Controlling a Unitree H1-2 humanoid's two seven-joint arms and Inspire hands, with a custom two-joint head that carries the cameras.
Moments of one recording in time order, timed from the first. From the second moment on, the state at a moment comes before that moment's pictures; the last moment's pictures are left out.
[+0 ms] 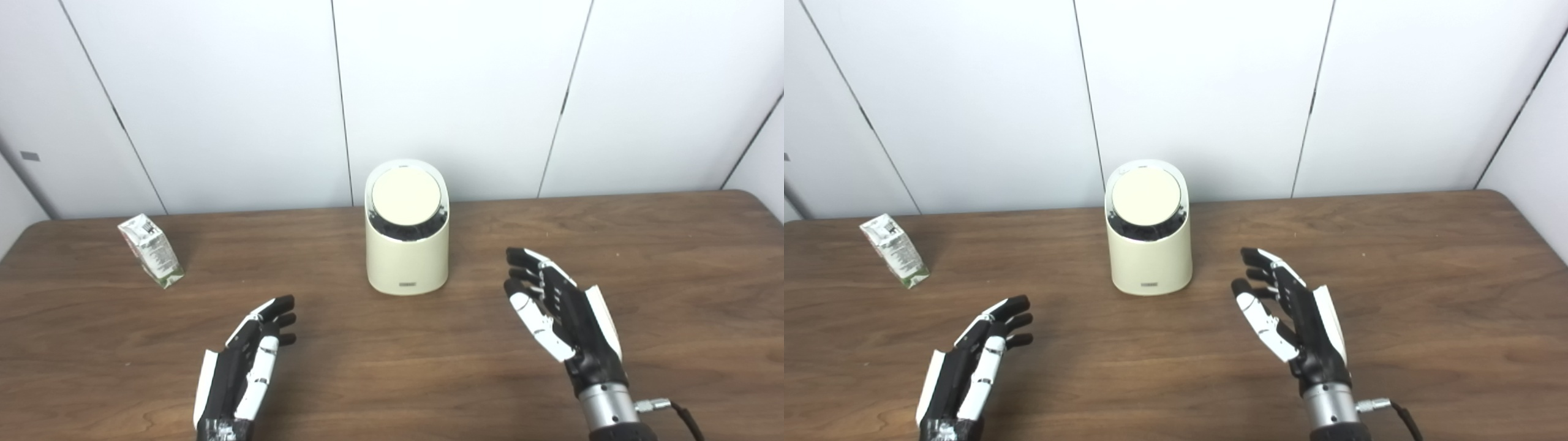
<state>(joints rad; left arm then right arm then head) 0.15 0.00 -0.02 -0.31 0.08 -0.02 -0.01 -0.01 -0.01 0.08 -0.48 -0.33 0.27 0.00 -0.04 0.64</state>
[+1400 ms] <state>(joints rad) 0.13 0.00 -0.03 -0.27 0.09 -0.06 0.00 -0.53 -0.06 0.25 0.01 -0.73 0.42 -0.08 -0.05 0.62</state>
